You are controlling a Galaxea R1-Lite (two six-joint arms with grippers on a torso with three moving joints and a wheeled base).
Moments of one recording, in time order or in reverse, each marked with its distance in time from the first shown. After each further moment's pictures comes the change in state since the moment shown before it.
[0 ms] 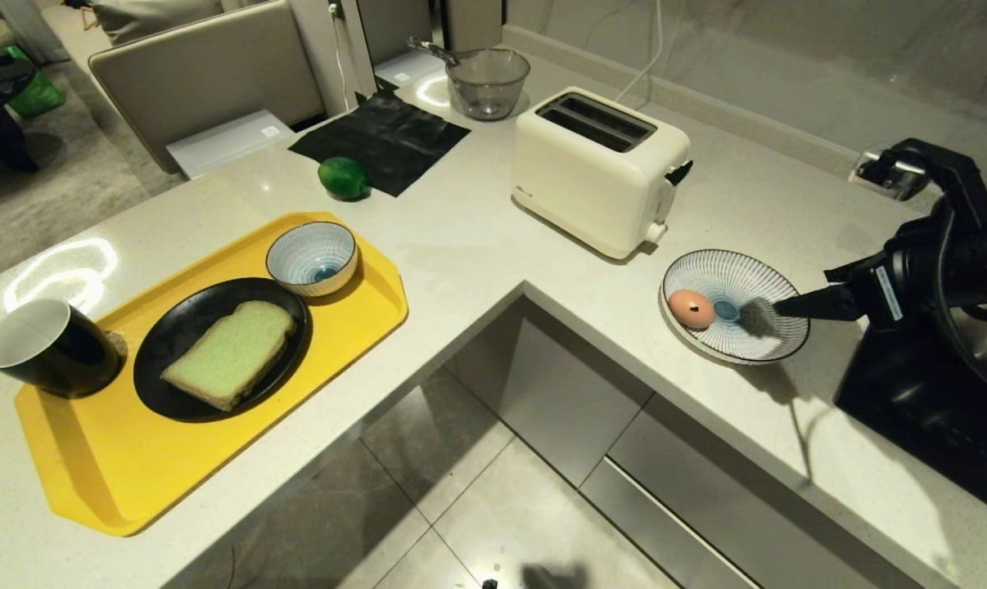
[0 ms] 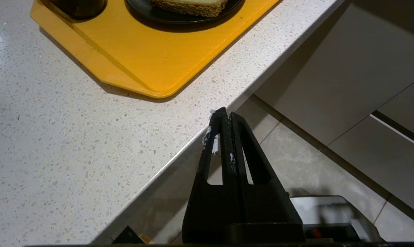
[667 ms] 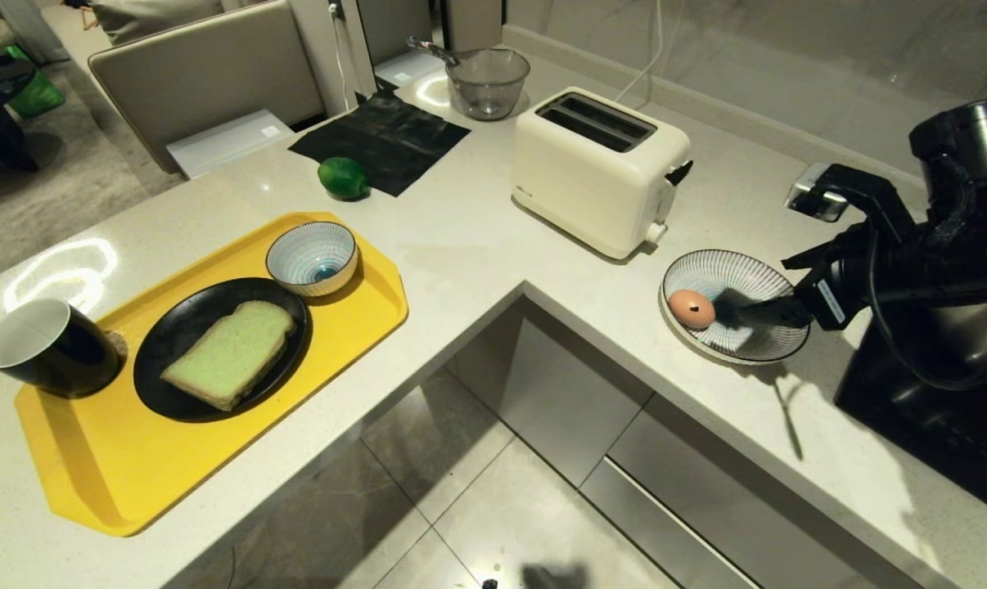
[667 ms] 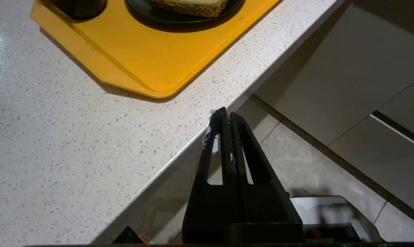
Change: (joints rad) left arm 0.000 0.000 0.000 -0.001 0.000 0.000; right arm 0.001 0.134 -0.020 -0.140 0.004 -0.205
